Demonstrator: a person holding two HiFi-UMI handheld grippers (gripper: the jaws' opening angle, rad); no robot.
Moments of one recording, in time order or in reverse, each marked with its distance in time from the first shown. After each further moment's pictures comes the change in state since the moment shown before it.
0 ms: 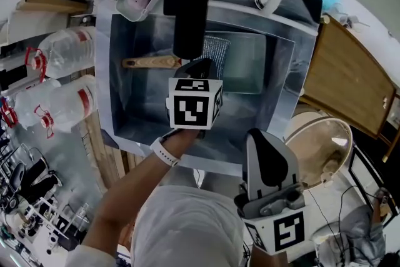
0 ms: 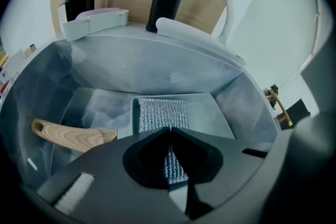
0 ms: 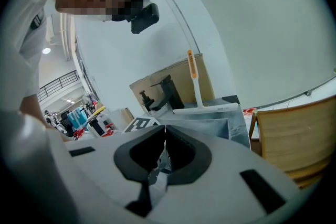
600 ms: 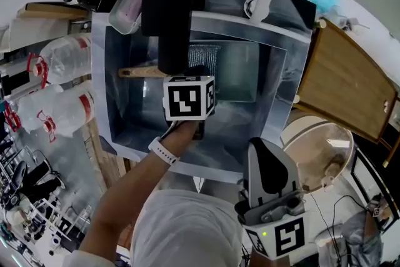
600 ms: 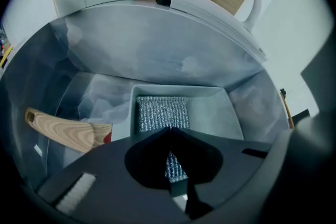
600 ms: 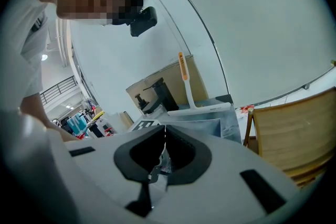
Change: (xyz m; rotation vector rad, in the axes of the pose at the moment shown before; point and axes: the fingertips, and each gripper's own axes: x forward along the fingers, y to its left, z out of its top) left arm 0.025 0.009 -0.009 -0.107 0.130 0.043; right arm -0.006 -0.025 0.005 0.055 -0.011 -0.005
